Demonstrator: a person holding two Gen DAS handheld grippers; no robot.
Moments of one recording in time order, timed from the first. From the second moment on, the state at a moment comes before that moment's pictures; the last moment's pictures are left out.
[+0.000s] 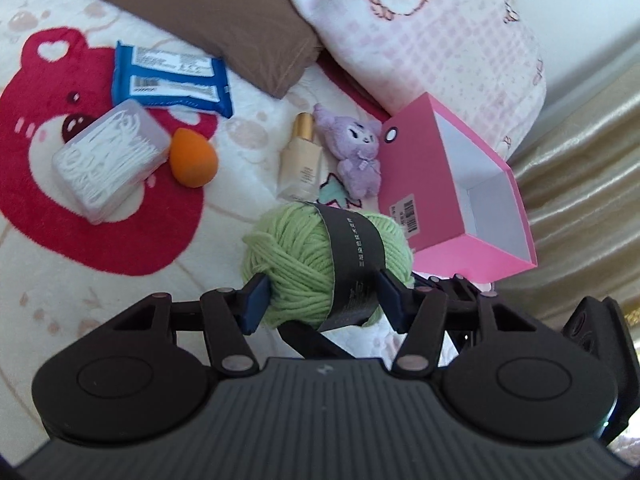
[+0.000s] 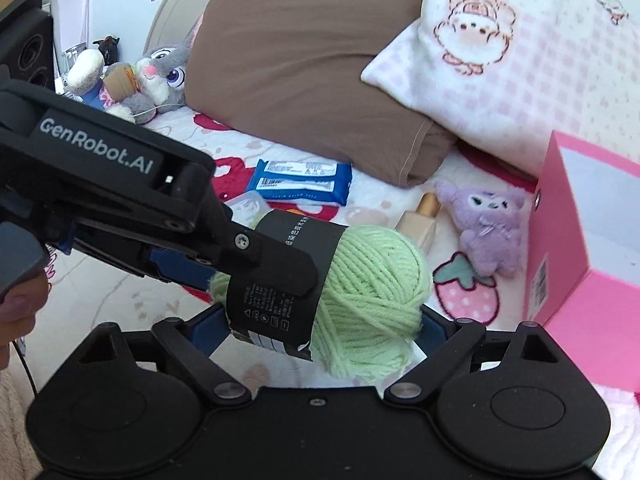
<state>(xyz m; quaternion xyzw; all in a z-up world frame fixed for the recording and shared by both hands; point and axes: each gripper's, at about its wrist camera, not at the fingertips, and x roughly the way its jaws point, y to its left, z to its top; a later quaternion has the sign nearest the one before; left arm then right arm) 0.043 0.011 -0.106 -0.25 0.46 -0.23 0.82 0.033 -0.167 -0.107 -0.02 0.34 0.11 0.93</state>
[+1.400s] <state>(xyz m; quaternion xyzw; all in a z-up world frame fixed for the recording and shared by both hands) 0.198 -0.317 -0.122 -0.25 0.64 -0.30 0.66 0.095 -0.464 -0.068 0.07 0.53 -0.10 0.84</state>
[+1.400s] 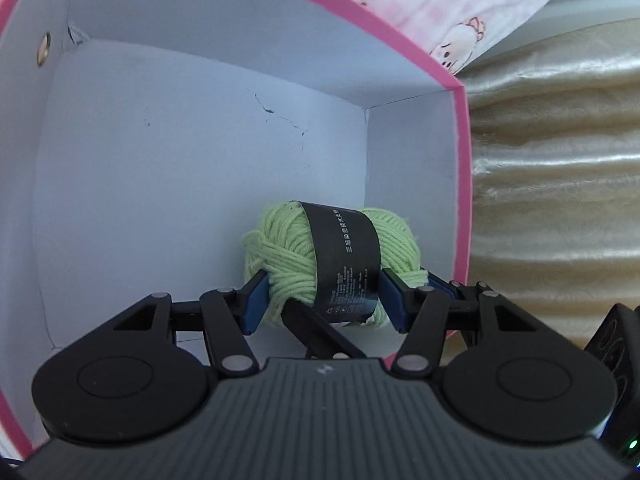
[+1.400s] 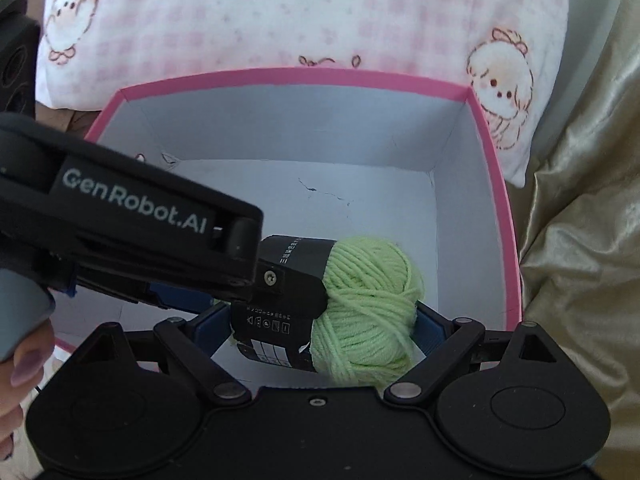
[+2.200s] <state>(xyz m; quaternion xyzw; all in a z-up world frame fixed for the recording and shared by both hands) 0.178 -0.343 -0.092 -0.16 0.61 -0.31 0.71 0.053 -0.458 -0.051 0.02 0.48 -0.14 0.87</state>
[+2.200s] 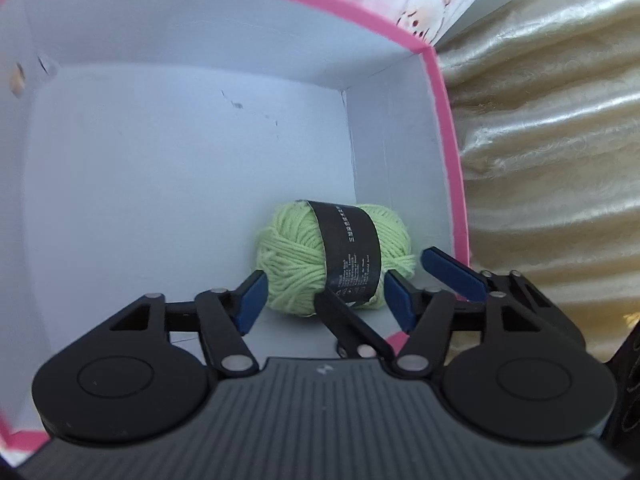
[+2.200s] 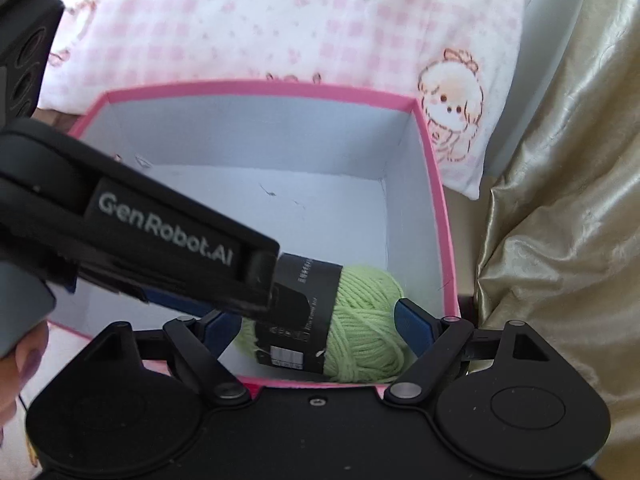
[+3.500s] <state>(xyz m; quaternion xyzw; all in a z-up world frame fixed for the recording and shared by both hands) 0.068 -0.080 0.009 -0.03 0.54 -0.24 0.81 0.002 -0.265 0.041 0.03 0.43 0.12 0.89</state>
